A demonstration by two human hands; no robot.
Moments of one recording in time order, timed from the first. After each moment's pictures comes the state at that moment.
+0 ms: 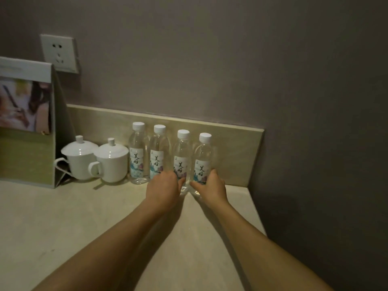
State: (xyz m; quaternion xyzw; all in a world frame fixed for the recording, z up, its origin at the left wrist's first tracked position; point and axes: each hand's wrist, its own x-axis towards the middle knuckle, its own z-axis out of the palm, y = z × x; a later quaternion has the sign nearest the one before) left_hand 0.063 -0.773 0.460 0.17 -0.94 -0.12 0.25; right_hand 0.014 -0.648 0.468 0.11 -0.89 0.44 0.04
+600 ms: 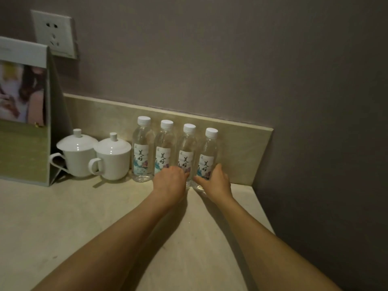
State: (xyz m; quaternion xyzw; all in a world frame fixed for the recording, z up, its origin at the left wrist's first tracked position) left_hand 0.045 -0.789 0.462 0.17 -0.96 -0.04 0.20; right_hand 0.002 -0.669 0.466 0.10 -0.91 0.41 0.07
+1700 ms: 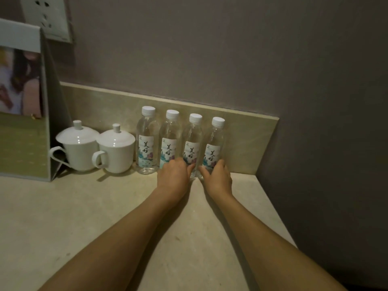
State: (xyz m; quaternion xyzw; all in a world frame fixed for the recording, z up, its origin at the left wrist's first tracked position) left_hand 0.050 -0.797 0.448 0.15 -0.93 -0.19 0.27; right_hand 0.018 -0.687 0.452 0.04 -0.92 0.39 0.10
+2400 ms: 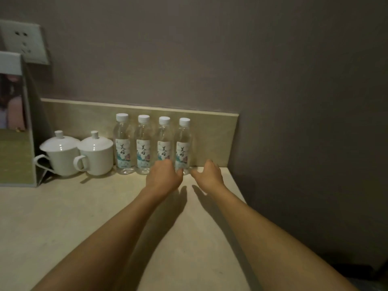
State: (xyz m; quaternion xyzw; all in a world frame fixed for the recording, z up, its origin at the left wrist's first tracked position) left_hand 0.090 -0.744 0.478 0.13 -0.94 -0.25 0.20; right_hand 0.052 -0.621 0.480 0.05 -0.92 0.38 0.05
